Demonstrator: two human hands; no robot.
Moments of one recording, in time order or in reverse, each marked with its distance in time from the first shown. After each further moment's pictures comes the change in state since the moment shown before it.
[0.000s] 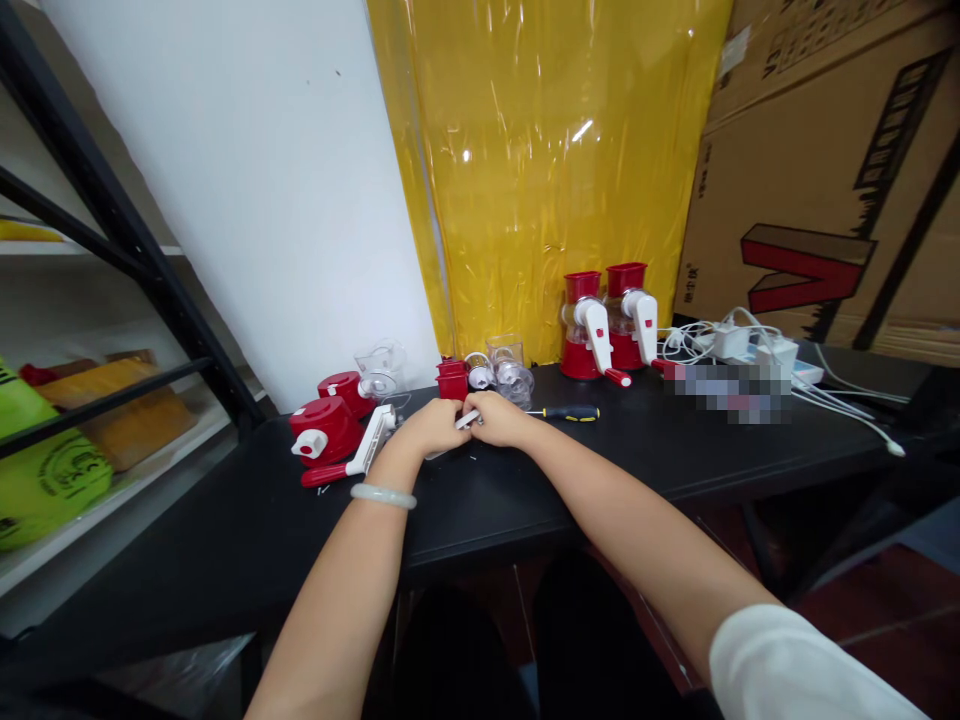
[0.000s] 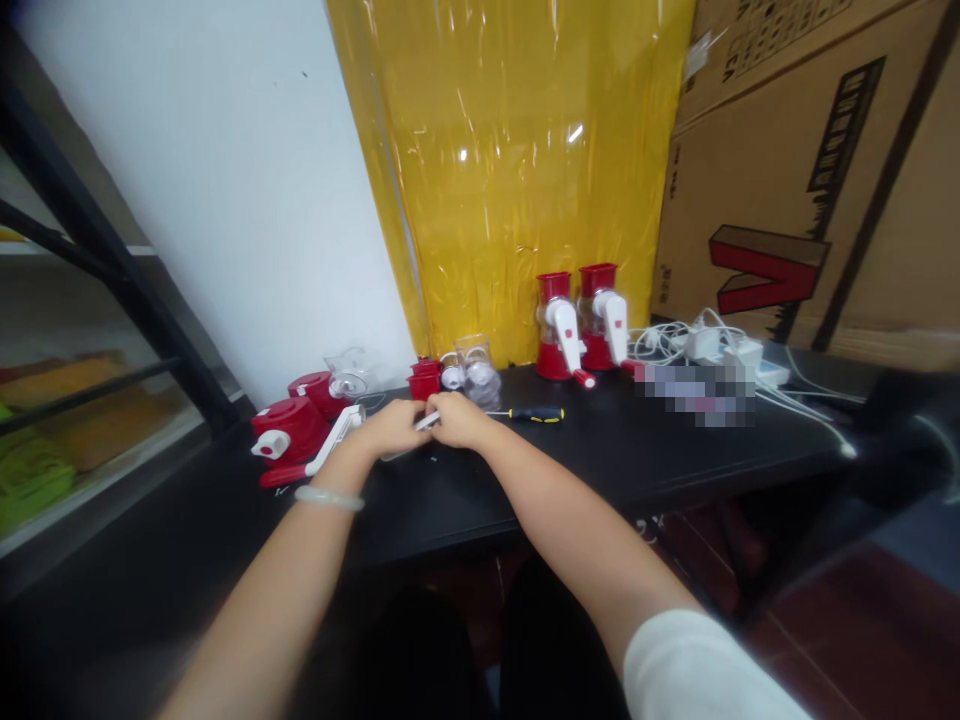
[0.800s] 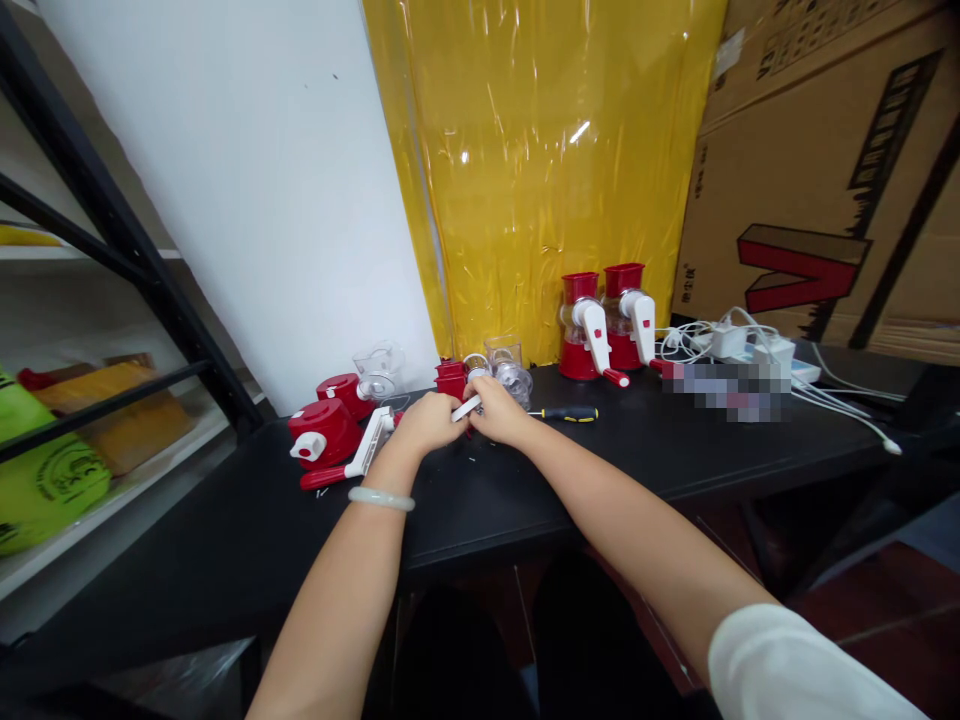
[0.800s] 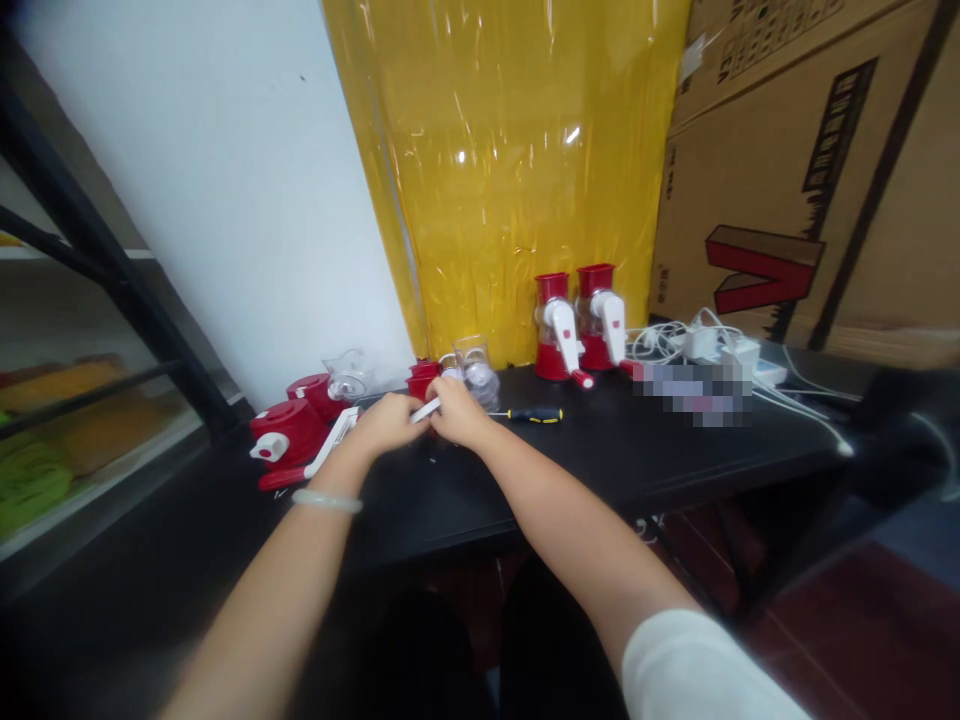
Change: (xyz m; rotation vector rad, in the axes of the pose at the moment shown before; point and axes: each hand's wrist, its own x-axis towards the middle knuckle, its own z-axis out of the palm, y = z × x) left_hand -0.002 0.006 -0.008 0.116 0.101 -0.077; right_hand 0.005 0.005 0.001 0.016 0.269 -0.065
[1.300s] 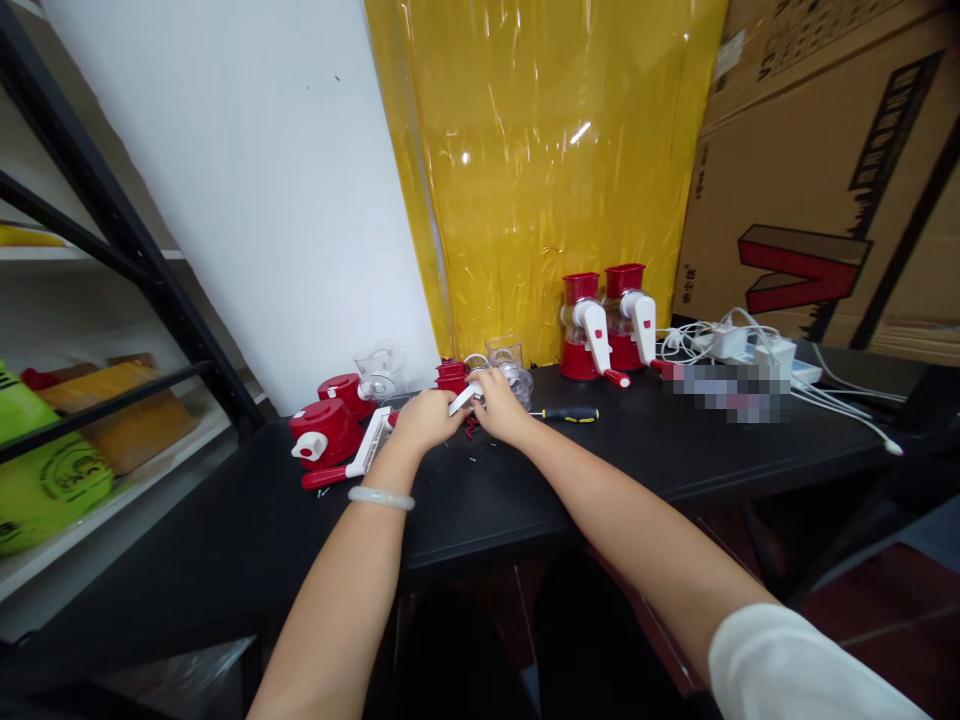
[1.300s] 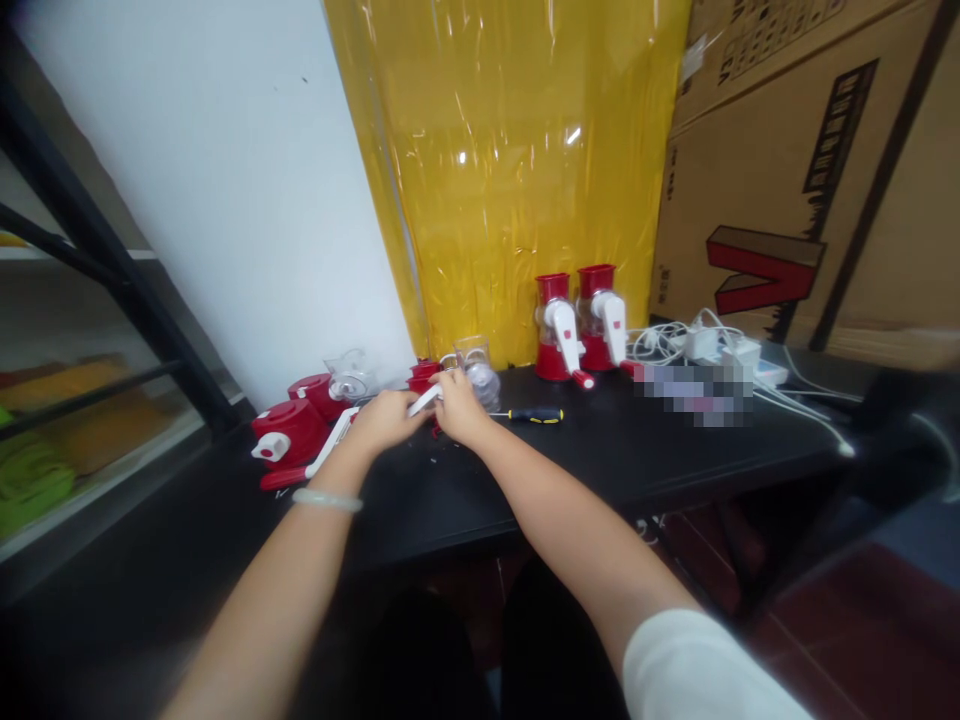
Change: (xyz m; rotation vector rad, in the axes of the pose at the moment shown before) left_hand -0.004 0.006 -0.009 0.032 0.056 -0.086; right_hand -0.001 -0.001 0.003 0.029 0.097 0.090
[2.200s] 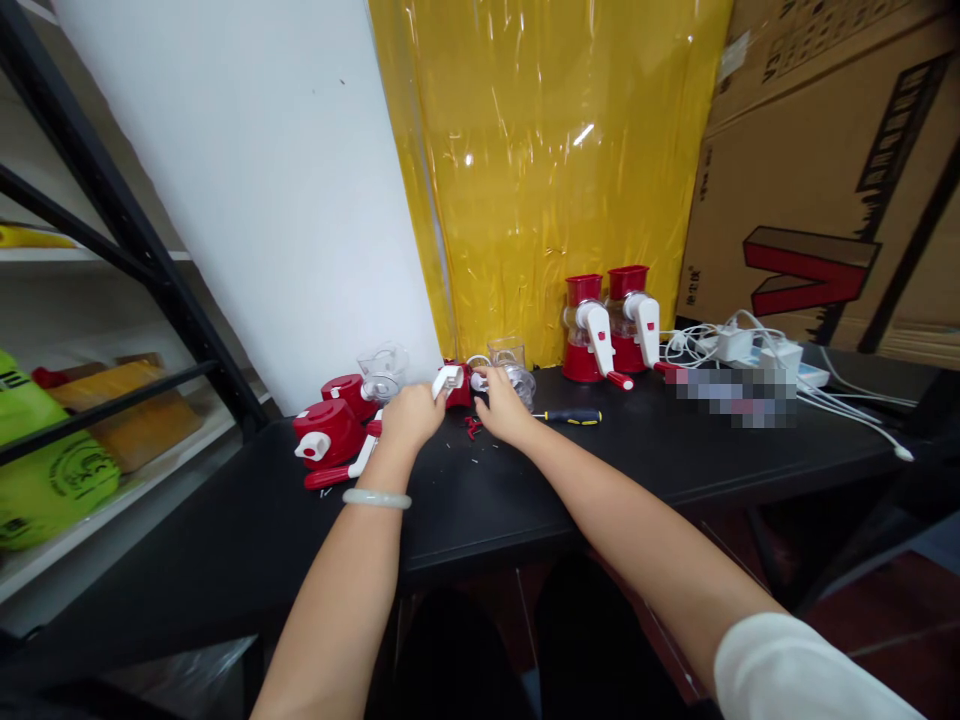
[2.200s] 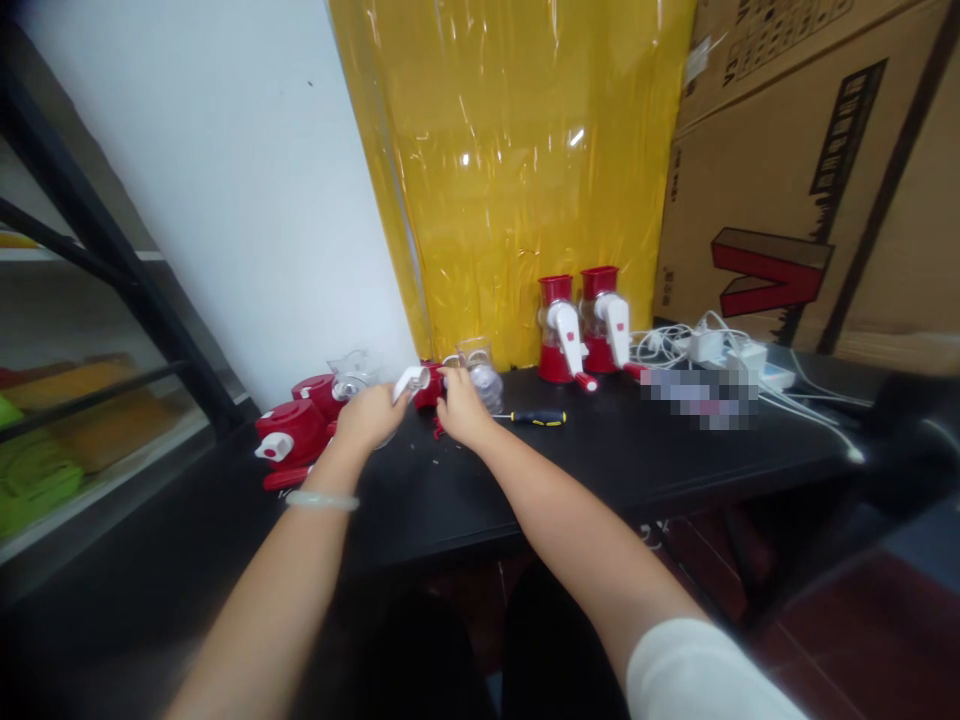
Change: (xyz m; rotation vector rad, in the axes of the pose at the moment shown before) left_hand 0.000 -0.007 -0.008 0.084 0.076 -0.293; right_hand 0.001 -0.001 -0.002 0.051 0.055 0.022
